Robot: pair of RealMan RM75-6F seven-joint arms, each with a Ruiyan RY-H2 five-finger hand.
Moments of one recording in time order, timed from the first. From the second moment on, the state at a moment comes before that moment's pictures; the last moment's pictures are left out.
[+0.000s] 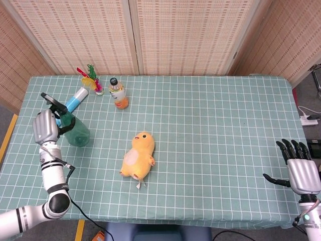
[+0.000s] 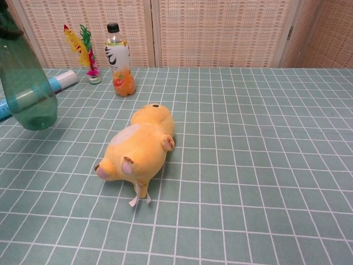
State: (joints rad) left arm -0.59 -1.41 -0.59 -1.79 0.62 1.44 0.52; right arm 0.11 -1.08 0.07 -1.68 -1.35 1.39 -0.23
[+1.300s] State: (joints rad) left arm -0.51 -1.48 -0.40 -1.38 1.03 1.29 0.05; right arm 0.11 -1.08 0.08 -1.70 -1.32 1.39 -0.26
